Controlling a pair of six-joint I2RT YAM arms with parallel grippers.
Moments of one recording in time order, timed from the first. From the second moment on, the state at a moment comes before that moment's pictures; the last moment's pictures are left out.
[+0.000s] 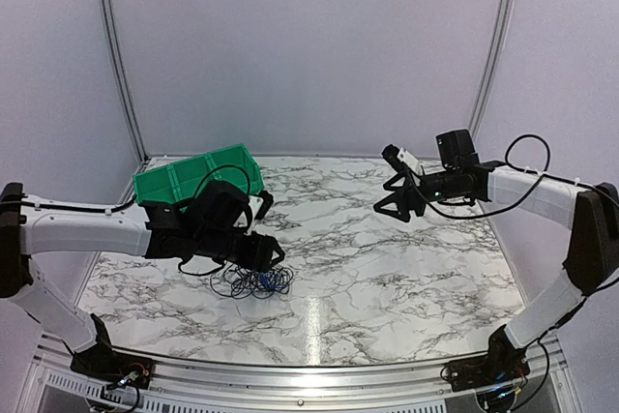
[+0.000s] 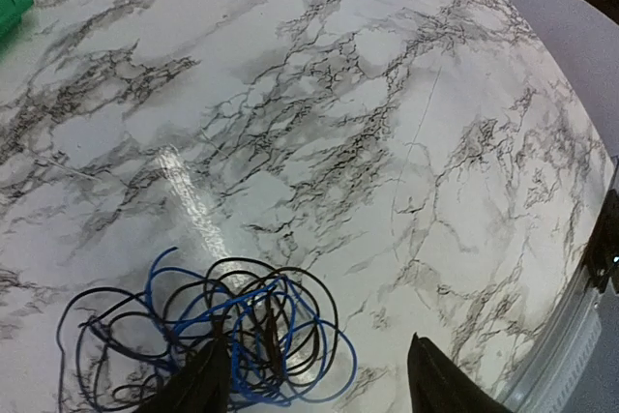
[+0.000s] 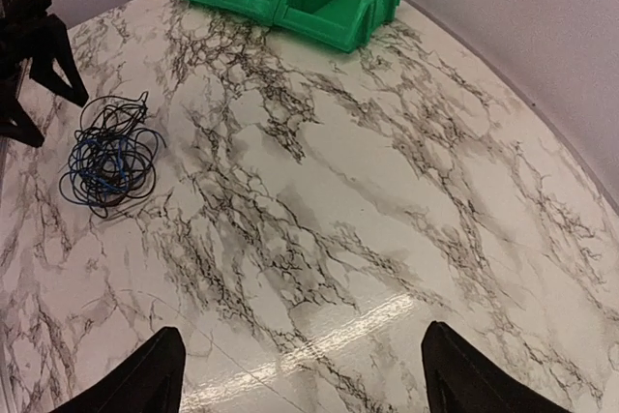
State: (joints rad) left arm -0.96 1.52 0.94 -0.20 0.00 -0.48; right arm 0.30 1.51 1.06 -0.28 -0.69 -0.48
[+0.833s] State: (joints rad) left arm -0.63 1.39 0.68 -0.33 -0.01 -0.70; right arm 0.73 1.89 1.44 -0.48 -0.64 -0.52
